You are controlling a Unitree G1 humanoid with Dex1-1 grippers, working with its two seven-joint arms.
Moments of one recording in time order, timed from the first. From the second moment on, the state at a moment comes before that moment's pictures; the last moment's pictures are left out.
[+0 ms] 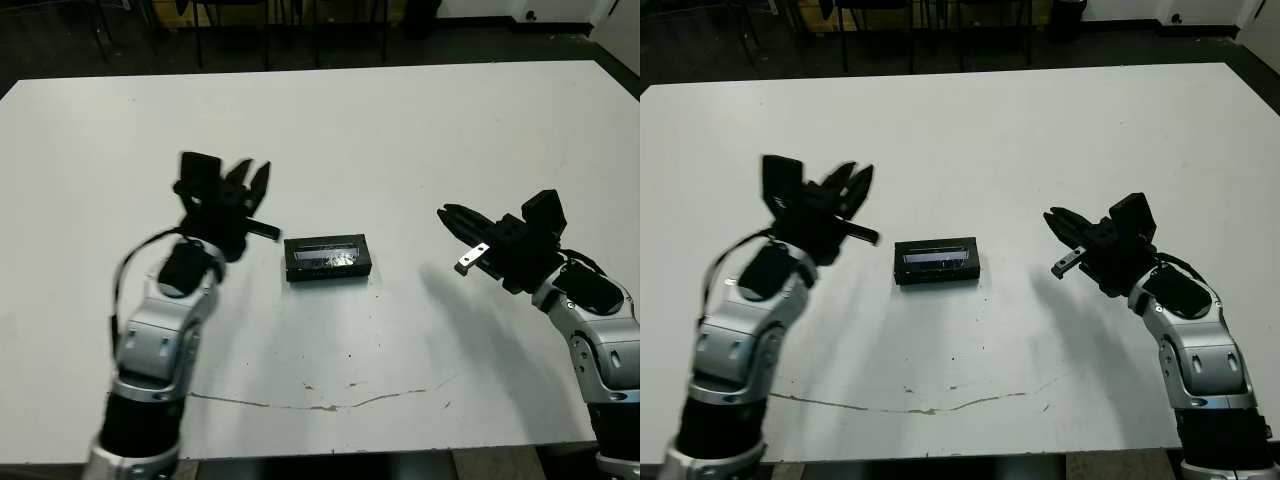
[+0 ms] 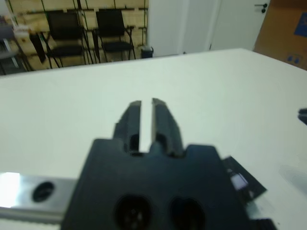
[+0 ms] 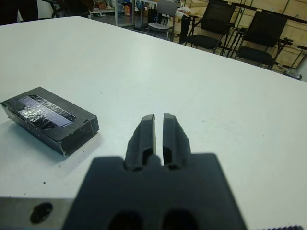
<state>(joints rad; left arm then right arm) -0.24 0.07 -0.15 -0.32 -0.06 0.59 -0.06 -0.18 -0.51 -0.04 -0.07 0.27 0.28 0.60</state>
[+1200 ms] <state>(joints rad) -0.16 0.01 -0.31 -0.08 0.04 0.51 -0.06 -0.16 -0.50 -0.02 -0.07 0.26 0.22 0.62</state>
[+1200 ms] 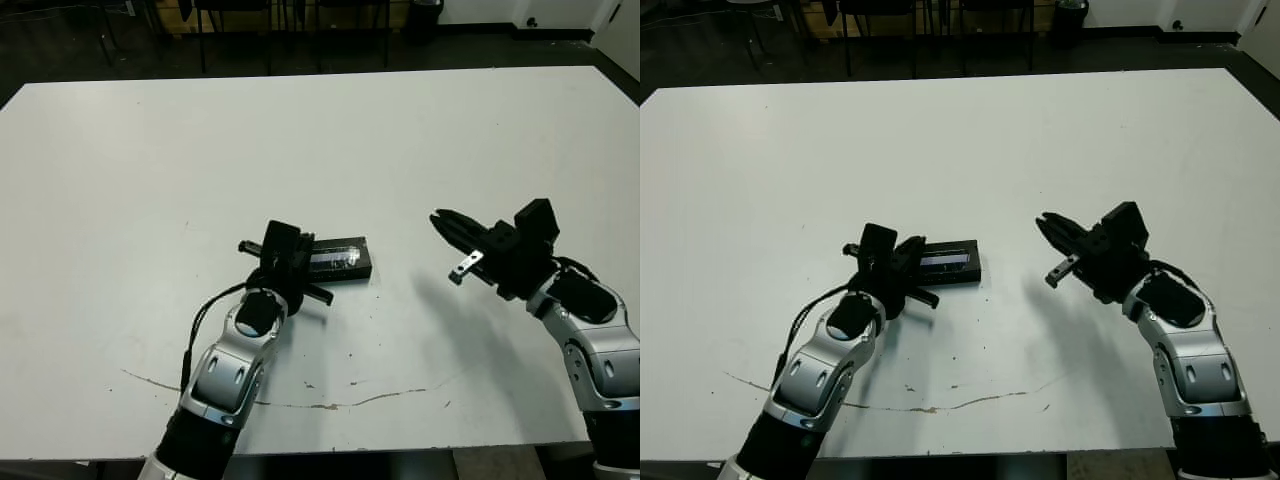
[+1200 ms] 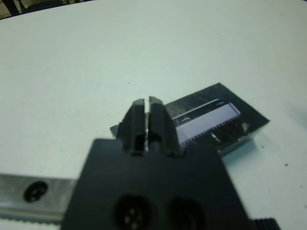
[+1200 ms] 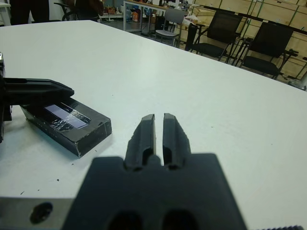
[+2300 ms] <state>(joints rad) -0.06 0.16 0.14 -0.24 -0.12 0.06 -0.06 -0.14 -0.40 -0.07 -0.16 0.28 0.28 0.39</state>
